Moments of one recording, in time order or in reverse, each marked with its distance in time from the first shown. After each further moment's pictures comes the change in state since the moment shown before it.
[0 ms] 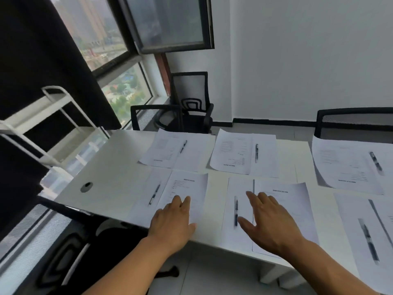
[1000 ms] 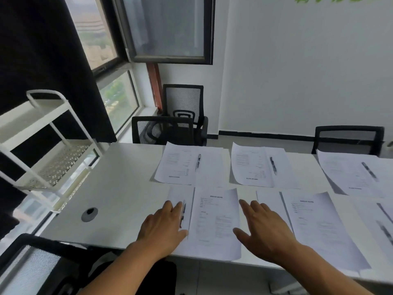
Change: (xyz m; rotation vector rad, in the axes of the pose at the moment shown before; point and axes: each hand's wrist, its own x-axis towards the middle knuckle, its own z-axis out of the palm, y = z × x) left_hand 0.046 -0.257 -0.027 -0.099 0.019 0.183; right_hand 0.069 -0.235 0.031 -0.144 -0.043 0.122
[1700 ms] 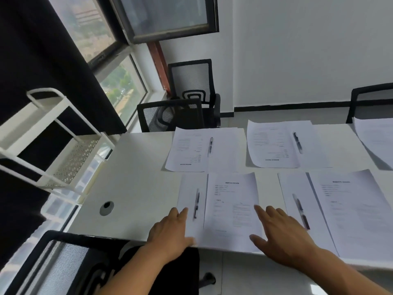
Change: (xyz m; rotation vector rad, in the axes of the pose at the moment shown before) left_hand 0.029 -0.019 0.048 0.001 -0.264 -0.123; right_hand 0.029 0.029 0.073 0.063 -0.176 -0.023
